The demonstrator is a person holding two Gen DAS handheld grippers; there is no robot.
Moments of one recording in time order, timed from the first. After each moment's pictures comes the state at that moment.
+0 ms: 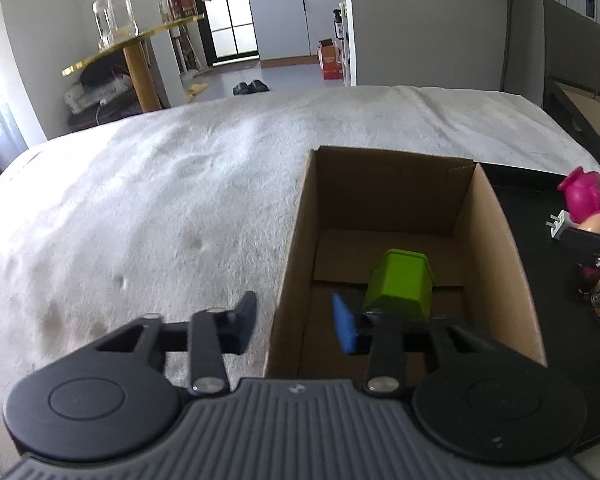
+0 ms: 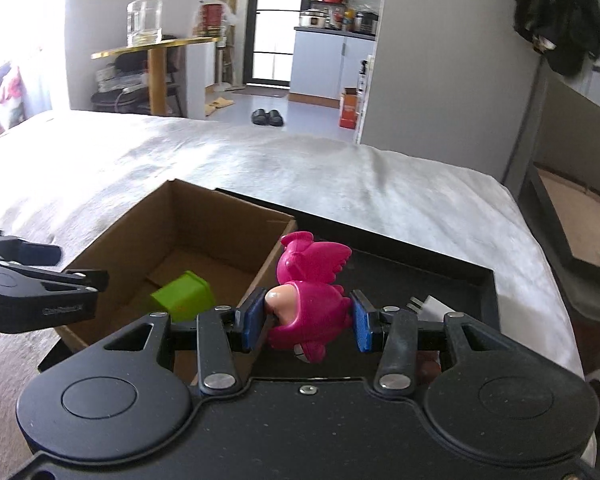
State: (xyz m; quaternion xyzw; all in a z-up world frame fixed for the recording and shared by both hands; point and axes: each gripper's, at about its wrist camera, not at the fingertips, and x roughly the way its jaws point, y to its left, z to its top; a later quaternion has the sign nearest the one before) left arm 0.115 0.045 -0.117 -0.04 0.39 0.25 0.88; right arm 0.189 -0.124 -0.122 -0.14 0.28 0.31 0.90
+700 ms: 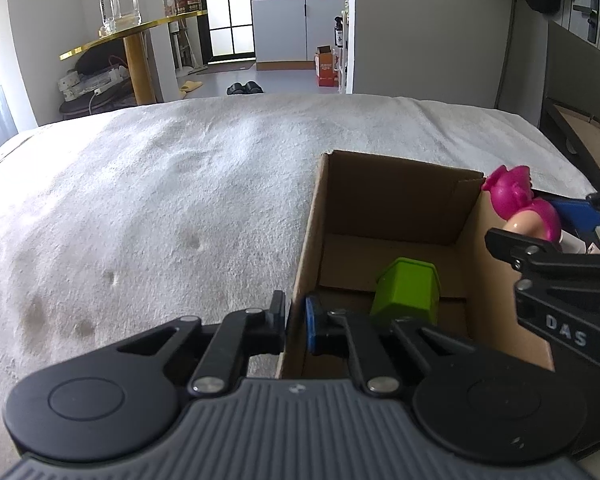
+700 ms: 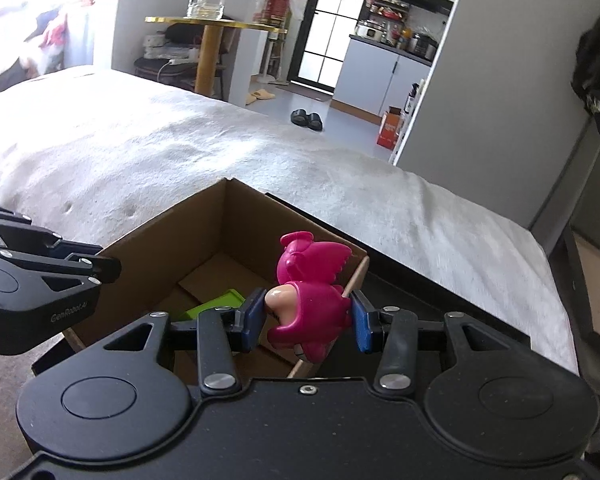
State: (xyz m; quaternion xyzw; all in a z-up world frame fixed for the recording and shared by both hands) left arm 0.107 0.068 -0.121 -0.07 0.37 0.24 0.89; right arm 0.182 -0.060 -0.129 -0.23 0.24 0.35 0.88
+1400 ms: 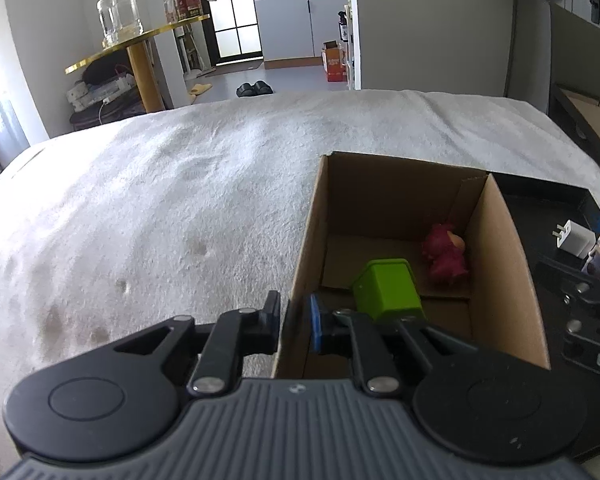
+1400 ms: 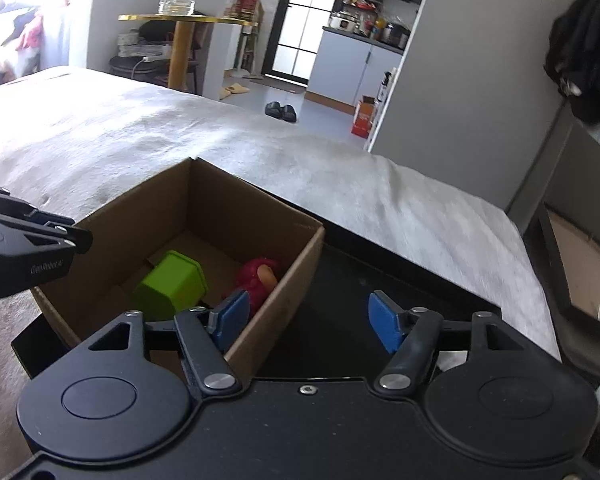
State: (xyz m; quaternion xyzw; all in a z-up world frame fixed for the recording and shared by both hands) left arm 0.118 0.052 -0.113 -0.04 0.39 0.26 0.88; right arm 0.183 -0.096 -0.131 -0.21 0.25 0.31 0.89
